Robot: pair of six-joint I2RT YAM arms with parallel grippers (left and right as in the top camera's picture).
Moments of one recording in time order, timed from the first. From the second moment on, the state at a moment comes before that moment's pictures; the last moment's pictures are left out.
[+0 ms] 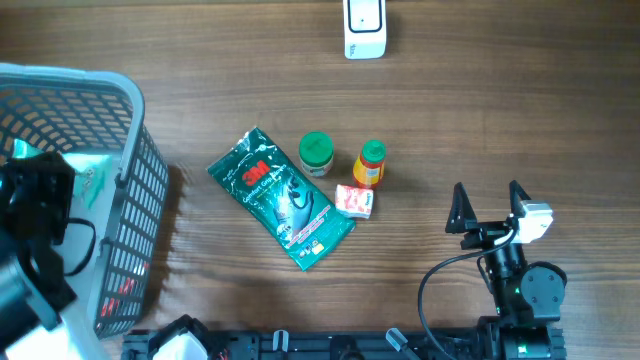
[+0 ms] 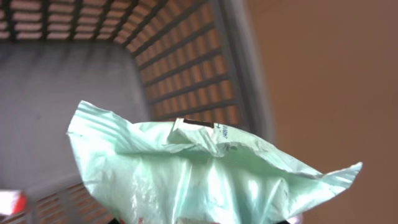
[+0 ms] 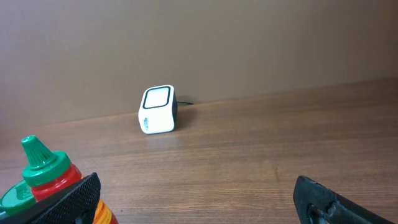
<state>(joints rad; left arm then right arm) 0.62 0.97 1.38 -1.06 0.19 -0.81 0.01 0.03 0.01 0.00 -0.09 0.18</state>
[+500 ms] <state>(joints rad) 0.47 0.87 1.38 -1.04 0.49 -0.83 0.01 0.03 0.01 0.00 -0.09 0.18</state>
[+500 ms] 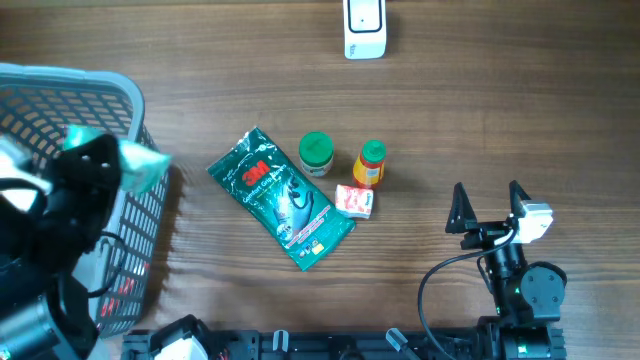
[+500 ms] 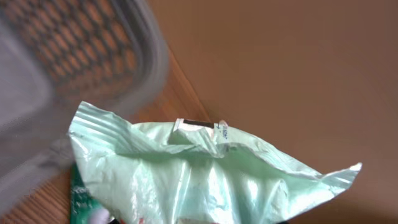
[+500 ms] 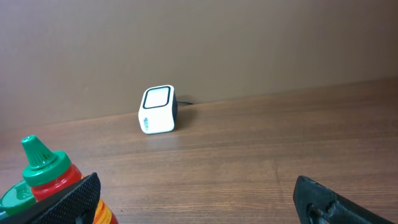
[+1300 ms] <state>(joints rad) -0.64 1.57 1.38 -0.93 0.14 -0.83 0.01 0.03 0.01 0.00 -0.09 0.18</state>
